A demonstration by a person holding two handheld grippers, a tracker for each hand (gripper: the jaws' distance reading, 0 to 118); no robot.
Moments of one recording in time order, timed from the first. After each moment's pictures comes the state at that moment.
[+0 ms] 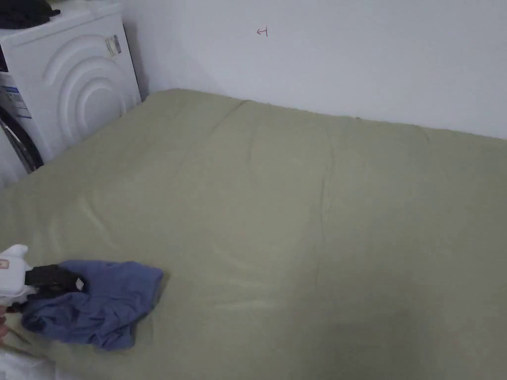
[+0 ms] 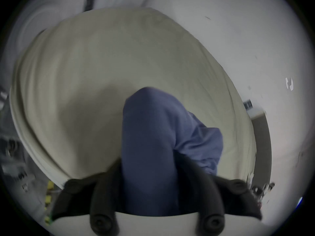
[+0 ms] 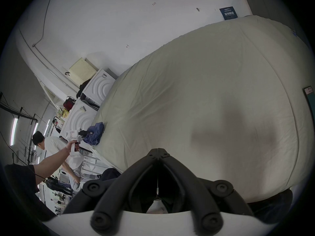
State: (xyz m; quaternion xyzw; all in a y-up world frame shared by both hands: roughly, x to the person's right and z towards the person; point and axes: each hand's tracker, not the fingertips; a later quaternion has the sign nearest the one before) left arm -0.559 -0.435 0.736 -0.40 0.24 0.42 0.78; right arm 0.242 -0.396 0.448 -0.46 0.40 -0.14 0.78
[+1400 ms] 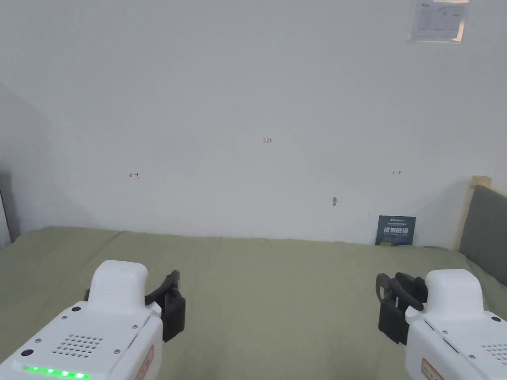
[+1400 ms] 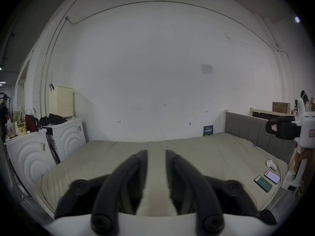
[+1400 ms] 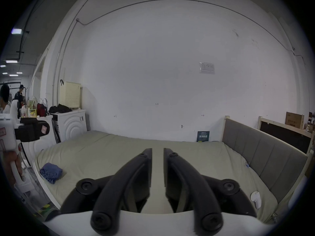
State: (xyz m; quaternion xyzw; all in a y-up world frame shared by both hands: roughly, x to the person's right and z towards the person) left arm -0.049 -0.165 0.613 -0.06 0.19 -0.01 0.98; right arm 0.270 -0.167 0.469 -0.04 0.25 0.03 0.97
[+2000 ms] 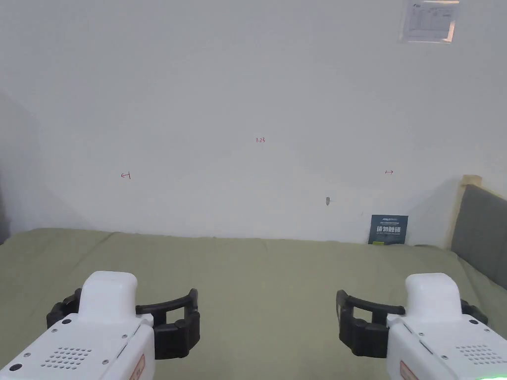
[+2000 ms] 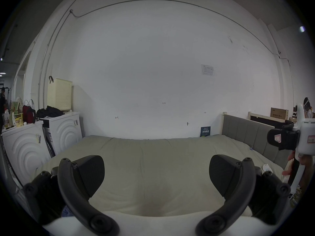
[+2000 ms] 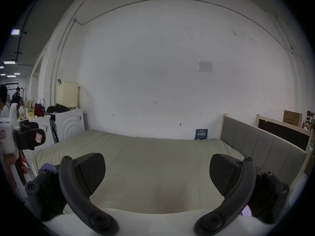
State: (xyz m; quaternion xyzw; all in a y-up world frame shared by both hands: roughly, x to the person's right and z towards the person) left arm -0.055 -0.177 0.611 -0.05 0.18 0.01 0.98; right arm 0.249 -0.172 0.472 -0.06 0.24 0.04 0.97
